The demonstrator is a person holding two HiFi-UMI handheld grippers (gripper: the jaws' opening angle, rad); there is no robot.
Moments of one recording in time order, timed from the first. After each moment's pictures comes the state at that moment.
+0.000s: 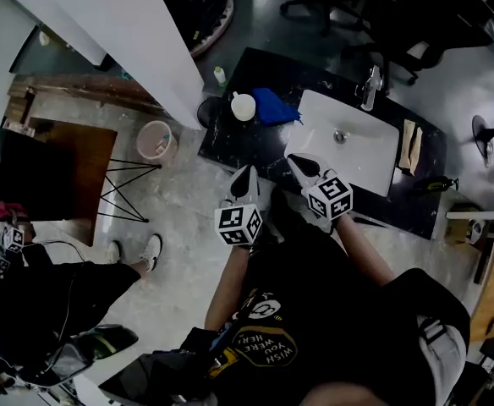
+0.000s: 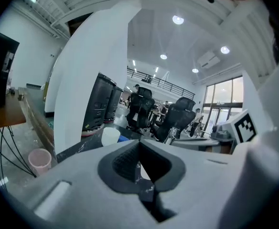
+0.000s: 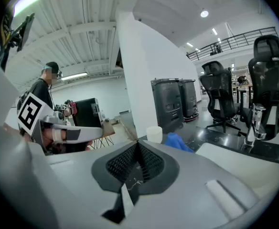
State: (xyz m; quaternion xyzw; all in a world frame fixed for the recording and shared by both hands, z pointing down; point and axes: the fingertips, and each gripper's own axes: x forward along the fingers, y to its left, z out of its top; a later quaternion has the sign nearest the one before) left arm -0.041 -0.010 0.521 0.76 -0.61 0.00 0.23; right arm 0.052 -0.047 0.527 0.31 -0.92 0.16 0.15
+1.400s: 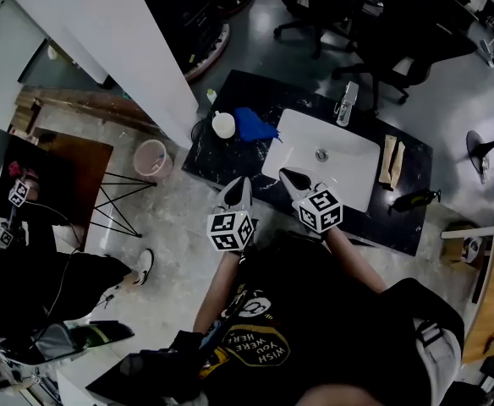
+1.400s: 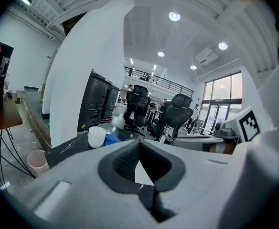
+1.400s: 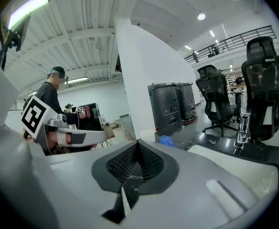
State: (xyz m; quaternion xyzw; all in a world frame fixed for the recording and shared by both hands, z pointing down) left arm 0.022 -0.016 0.509 0.76 -0.60 0.02 0.23; right arm 0.111 -0.045 0.509 0.31 -0.93 0.16 0.13
